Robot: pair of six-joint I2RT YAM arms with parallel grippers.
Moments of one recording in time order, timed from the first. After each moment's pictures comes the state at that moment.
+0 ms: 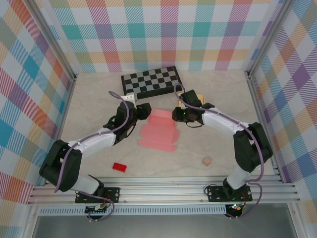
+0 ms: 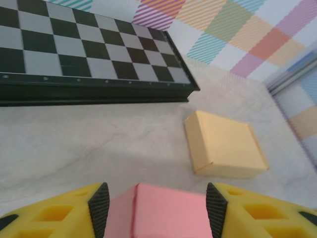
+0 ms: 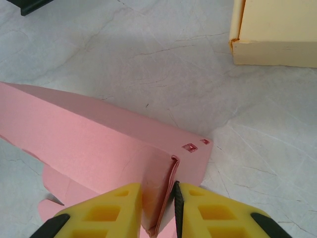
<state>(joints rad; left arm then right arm) -0.52 1.47 0.82 0.26 -0.09 -0.61 0.54 1.67 1.15 -0.42 -0.14 0.53</state>
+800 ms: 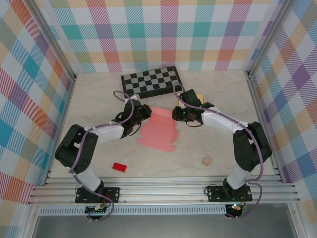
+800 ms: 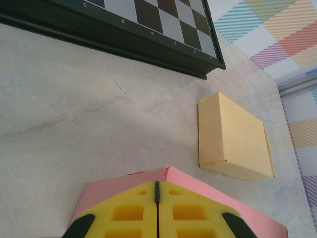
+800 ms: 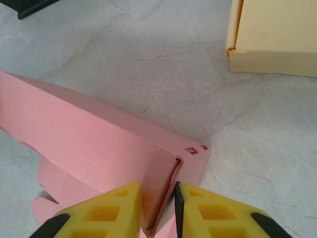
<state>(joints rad) -0.51 1.68 0.87 0.31 -0.01 -0.85 0.54 1.68 1.17 -0.42 -0.12 0.53</state>
